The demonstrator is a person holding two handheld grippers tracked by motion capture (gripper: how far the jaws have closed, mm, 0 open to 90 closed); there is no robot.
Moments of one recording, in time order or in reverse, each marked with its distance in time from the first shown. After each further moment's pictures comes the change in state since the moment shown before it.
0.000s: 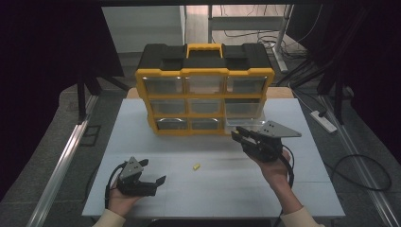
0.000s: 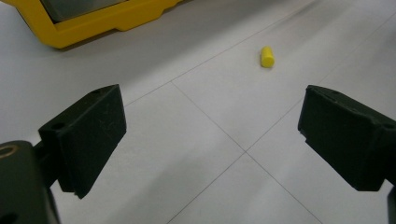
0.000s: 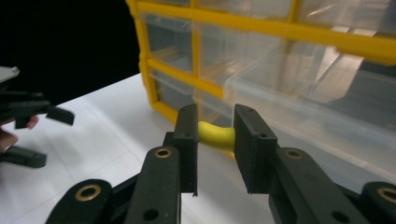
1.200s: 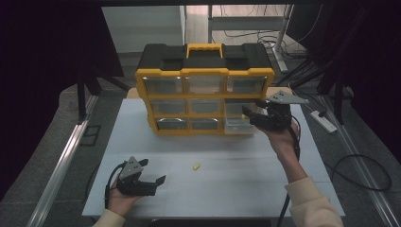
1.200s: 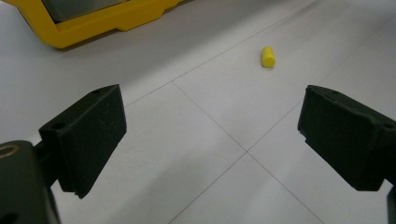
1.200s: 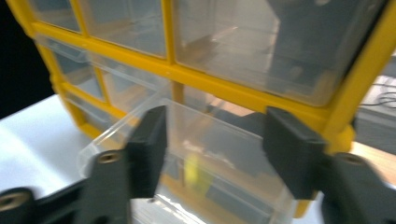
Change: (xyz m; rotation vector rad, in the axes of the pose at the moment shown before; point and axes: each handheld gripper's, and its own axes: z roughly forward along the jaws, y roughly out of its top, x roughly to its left) left arm 0.001 0.000 0.000 0.002 0.001 0.001; right arm -0.059 0.042 0.016 0.041 -0.196 0.031
